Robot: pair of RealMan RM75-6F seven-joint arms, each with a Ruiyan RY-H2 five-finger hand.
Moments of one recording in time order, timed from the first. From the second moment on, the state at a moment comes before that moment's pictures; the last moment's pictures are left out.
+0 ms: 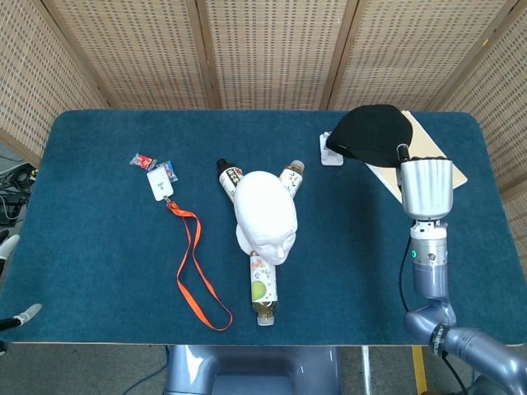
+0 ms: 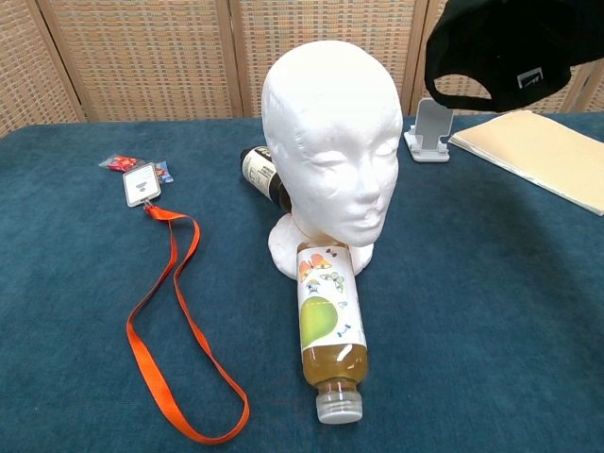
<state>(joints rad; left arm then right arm) 0.02 -0.84 0.02 -1.91 1.61 1.58 -0.01 0.55 -1.50 0.52 -1.32 -1.46 1.44 -0.70</state>
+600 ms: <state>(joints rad) 0.02 -0.83 0.02 -1.90 1.62 1.59 -0.04 0.61 -1.39 0.42 -1.51 -1.86 1.59 -0.80</state>
